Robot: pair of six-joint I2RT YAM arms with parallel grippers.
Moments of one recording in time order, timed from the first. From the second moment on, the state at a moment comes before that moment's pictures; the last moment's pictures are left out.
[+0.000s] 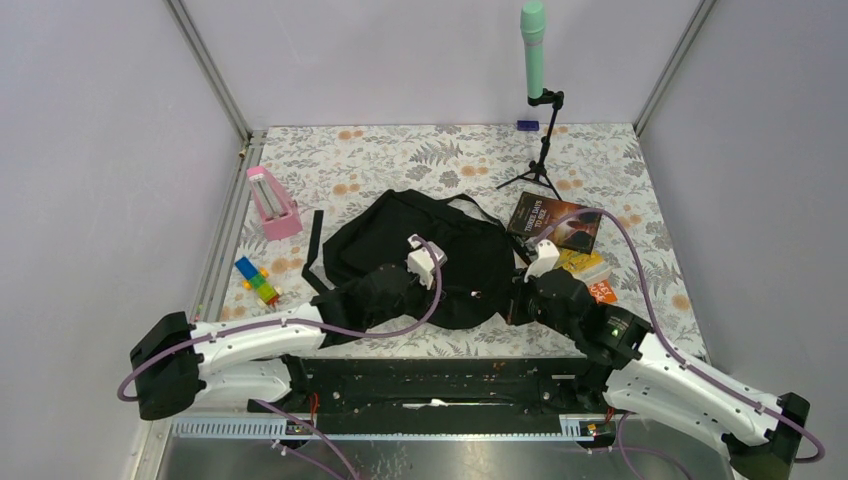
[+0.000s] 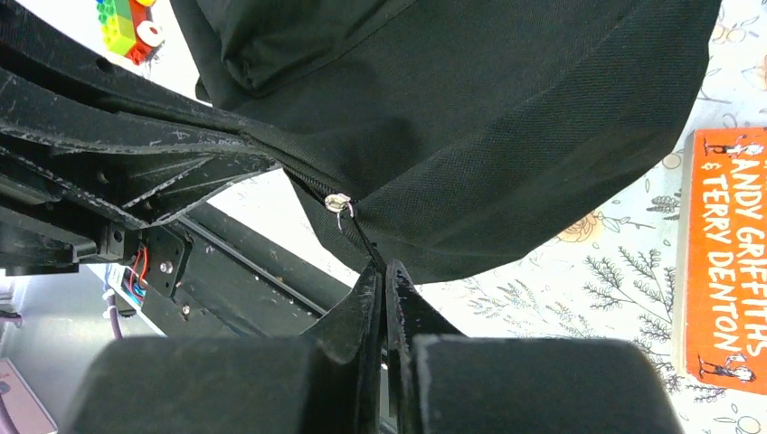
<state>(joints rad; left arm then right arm) -1.08 1.14 0.63 0.06 -0.13 -0.26 0.92 0.64 0.55 -0.46 0.14 0.68</state>
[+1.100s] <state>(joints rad) -1.08 0.82 0.50 -0.25 -0.32 -0.47 0.58 0.93 0.62 -0.43 -0.05 0.49</state>
